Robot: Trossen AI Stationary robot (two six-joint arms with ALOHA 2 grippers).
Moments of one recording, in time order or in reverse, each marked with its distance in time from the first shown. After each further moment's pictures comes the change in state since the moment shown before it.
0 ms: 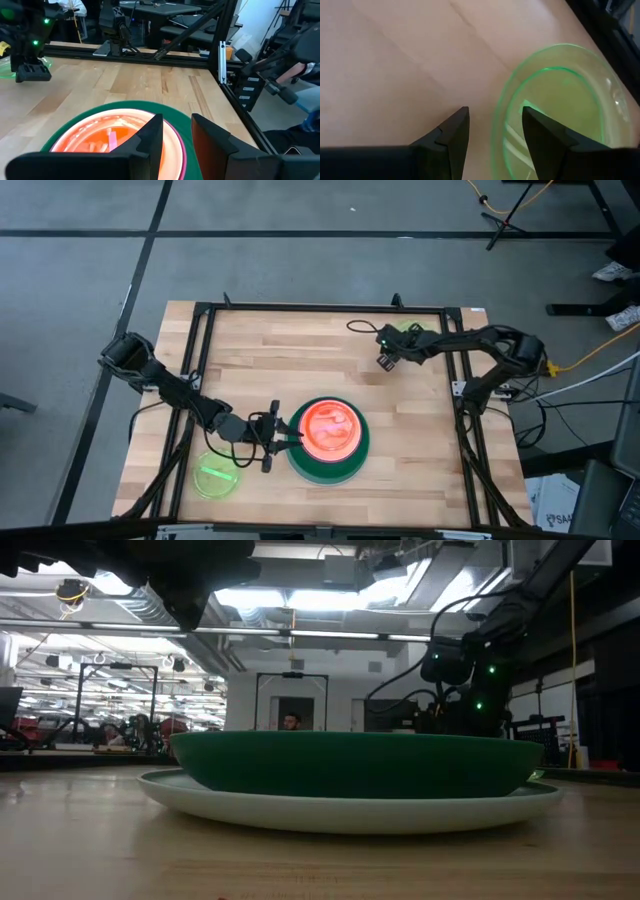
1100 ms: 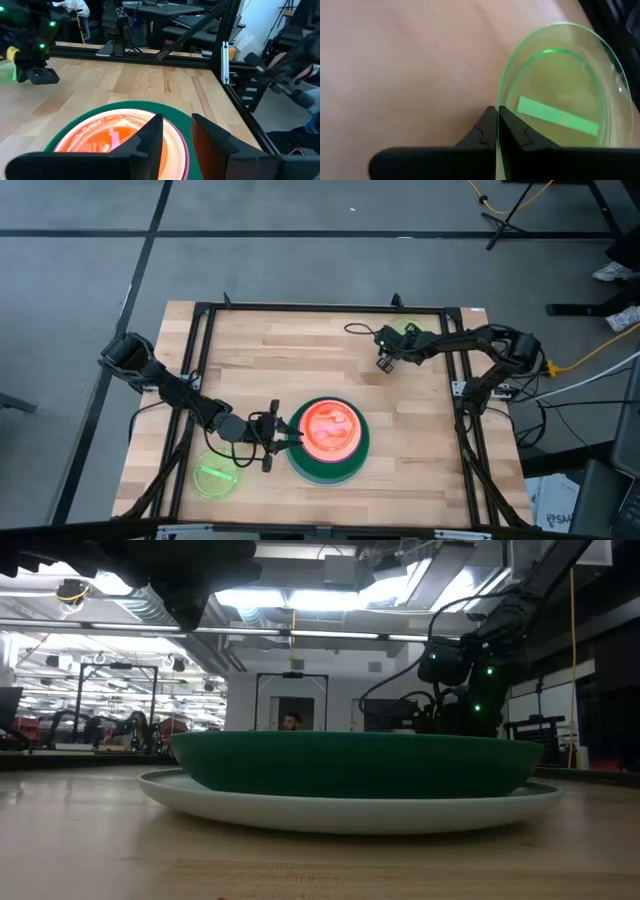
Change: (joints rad) left arm 0.001 0.000 0.000 -0.001 -0.011 0.000; right arm 0.034 0.019 0.000 0.036 -0.025 -0.088
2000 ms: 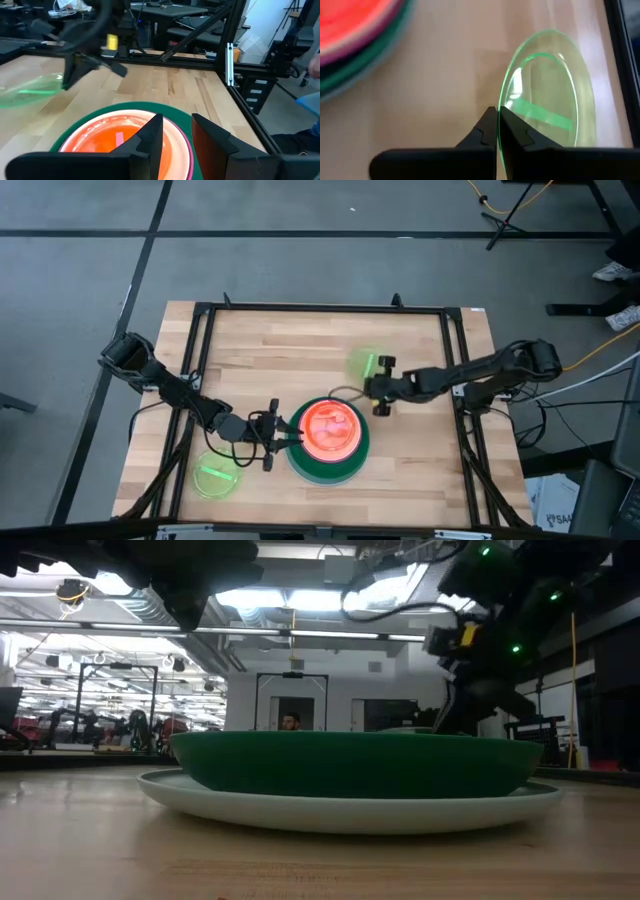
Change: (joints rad) left arm 0.000 0.000 0.000 0.002 -0.022 0.000; right arm 0.566 -0.168 0.003 0.020 -0.006 -0.173
